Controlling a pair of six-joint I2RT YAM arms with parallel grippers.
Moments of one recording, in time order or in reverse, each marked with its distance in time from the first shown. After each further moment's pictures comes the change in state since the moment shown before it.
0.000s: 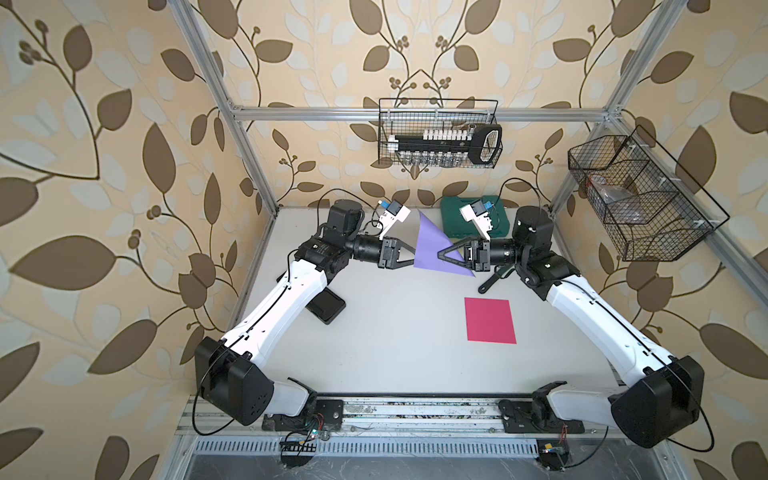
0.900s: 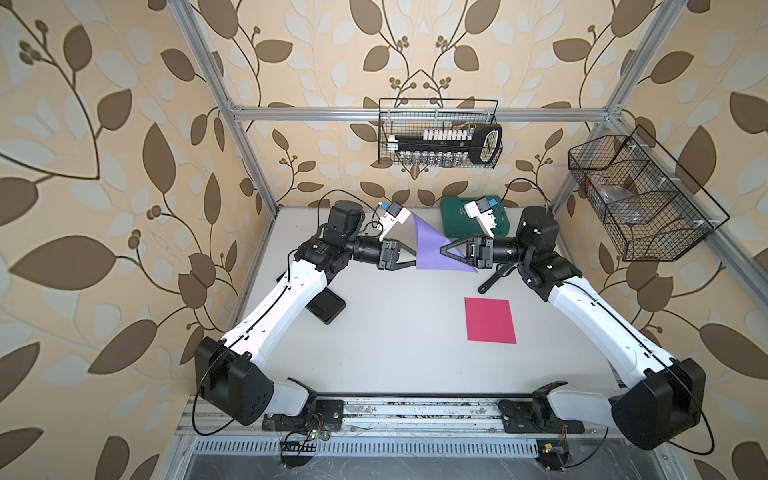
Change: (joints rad) left arm 0.000 -0.001 0.000 -0.030 -0.004 0.031; right arm -0.021 -0.011 -0.019 0.084 0.012 0.081
